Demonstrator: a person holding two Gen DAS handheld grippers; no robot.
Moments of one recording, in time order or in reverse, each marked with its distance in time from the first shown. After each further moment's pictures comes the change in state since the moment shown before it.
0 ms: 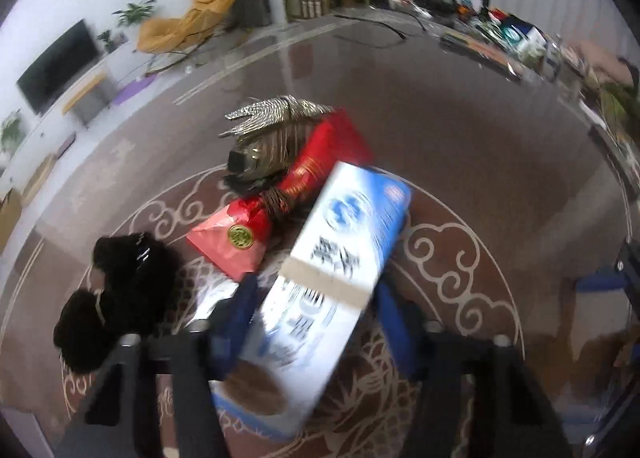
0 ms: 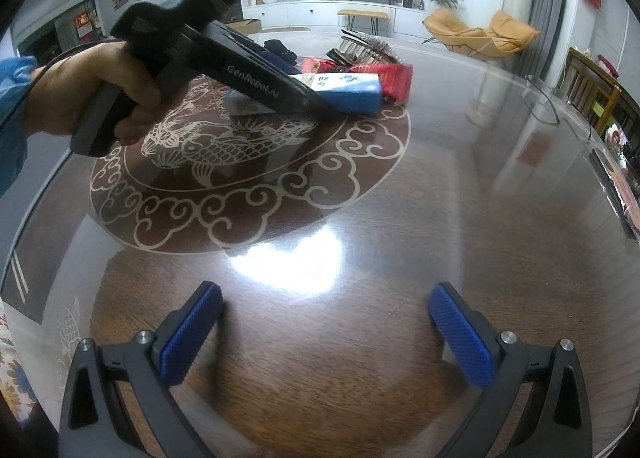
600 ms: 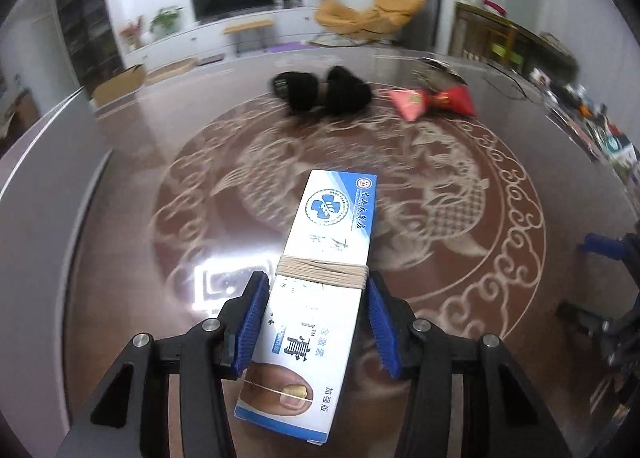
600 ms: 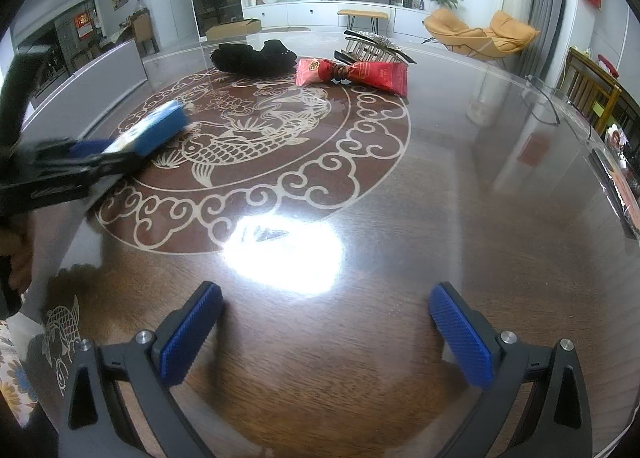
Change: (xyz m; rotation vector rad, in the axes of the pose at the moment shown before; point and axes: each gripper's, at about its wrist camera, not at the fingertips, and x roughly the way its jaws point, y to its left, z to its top) left arm -0.103 -0.008 -0.193 -0.540 -0.078 0.298; right arm -0.002 0.002 -0.001 0.000 0.000 0.000
